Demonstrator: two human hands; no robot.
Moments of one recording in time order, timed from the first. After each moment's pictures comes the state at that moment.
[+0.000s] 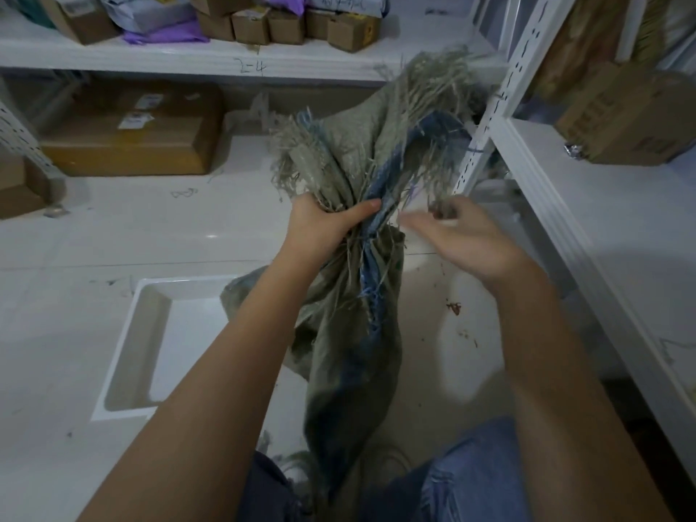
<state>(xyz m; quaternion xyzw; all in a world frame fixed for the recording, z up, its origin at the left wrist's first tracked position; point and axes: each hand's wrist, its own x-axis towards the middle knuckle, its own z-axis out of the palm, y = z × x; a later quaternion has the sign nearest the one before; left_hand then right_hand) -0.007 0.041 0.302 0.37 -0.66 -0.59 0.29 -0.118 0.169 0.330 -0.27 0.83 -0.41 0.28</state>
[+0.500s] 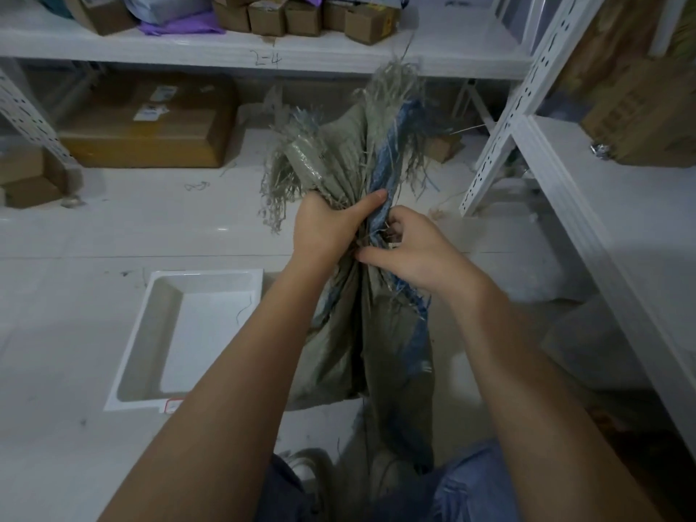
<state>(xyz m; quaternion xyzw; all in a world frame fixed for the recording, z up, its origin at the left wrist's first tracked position) -0.009 0.035 0.302 0.46 -0.63 -0.55 0.29 -0.086 0.131 0.311 -0.41 0.76 -0.38 0.33</state>
